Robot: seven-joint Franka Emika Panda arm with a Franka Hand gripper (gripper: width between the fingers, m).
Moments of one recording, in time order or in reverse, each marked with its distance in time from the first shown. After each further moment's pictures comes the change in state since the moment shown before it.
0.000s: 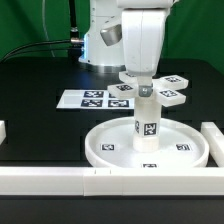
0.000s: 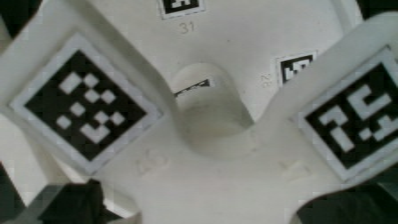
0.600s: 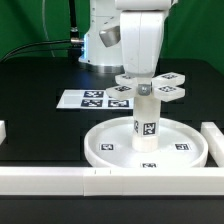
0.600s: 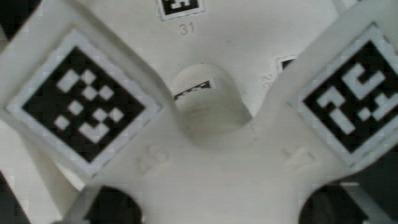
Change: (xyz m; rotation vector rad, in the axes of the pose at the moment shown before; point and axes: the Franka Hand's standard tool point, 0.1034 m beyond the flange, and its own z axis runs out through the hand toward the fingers) arm -0.002 0.000 0.001 0.002 -0.001 0.000
